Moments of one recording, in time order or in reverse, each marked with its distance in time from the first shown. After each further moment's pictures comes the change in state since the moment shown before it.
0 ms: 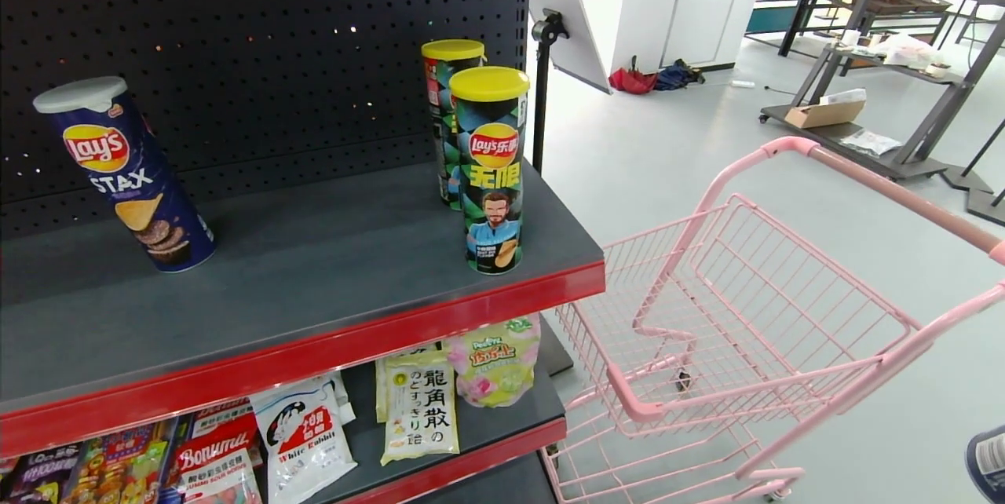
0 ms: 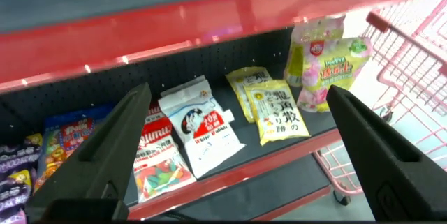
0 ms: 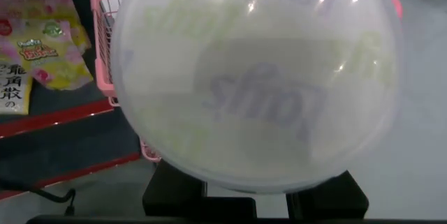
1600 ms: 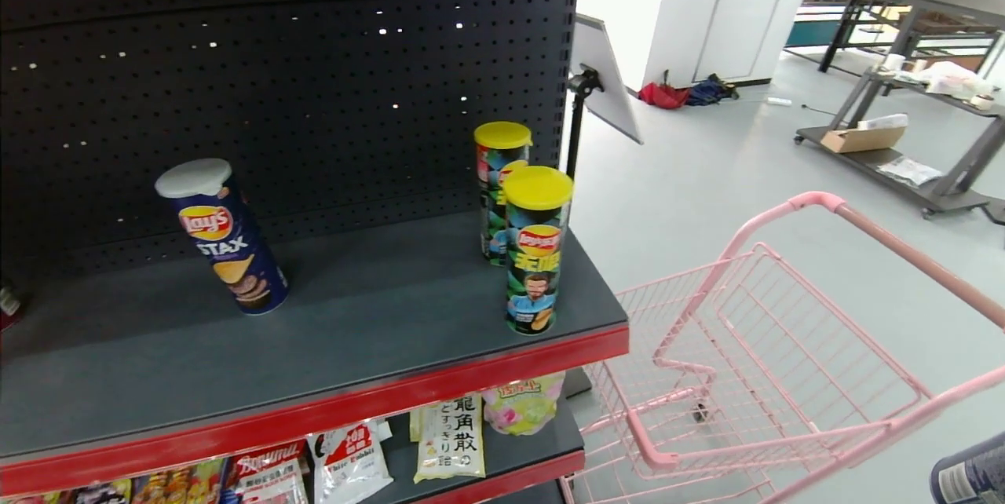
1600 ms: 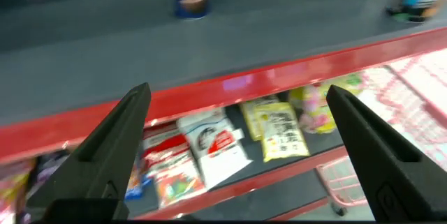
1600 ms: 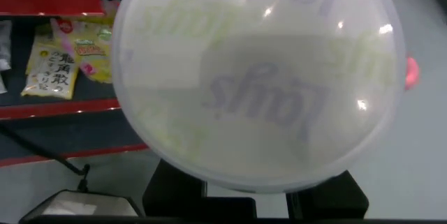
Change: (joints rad) left arm 0.001 0.000 0.000 0.000 0.000 -0.001; right arm 0.006 -0.017 0.084 -0.014 0.093 -0.057
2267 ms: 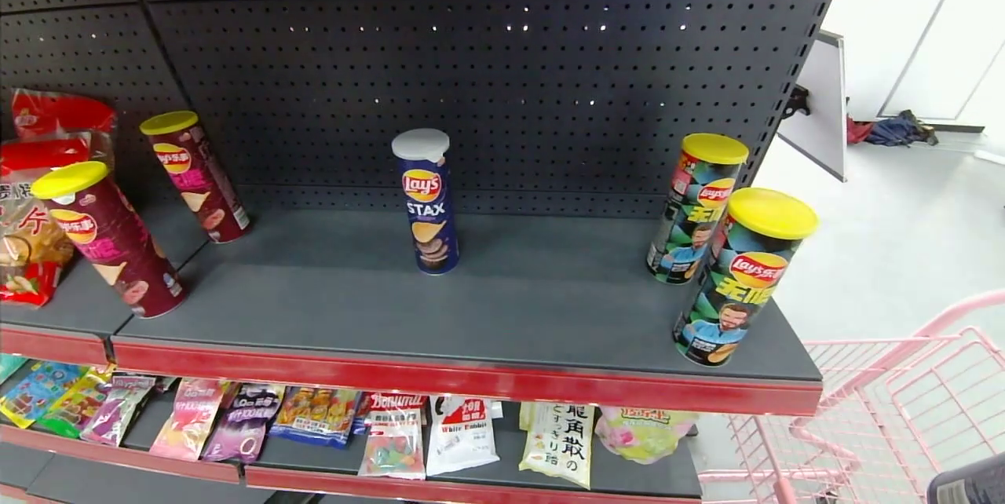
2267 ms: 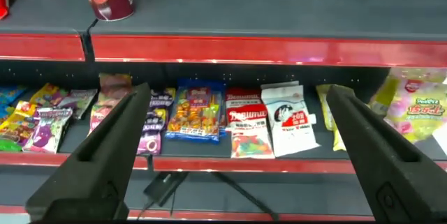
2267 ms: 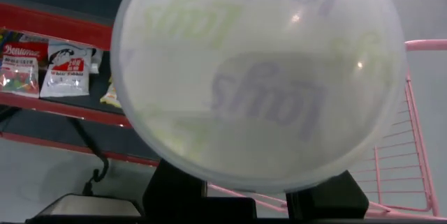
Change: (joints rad) left arm -0.001 0.000 0.000 0.000 0.000 0.001; right arm 0.000 -0.081 0.068 -0.014 0.002 0.036
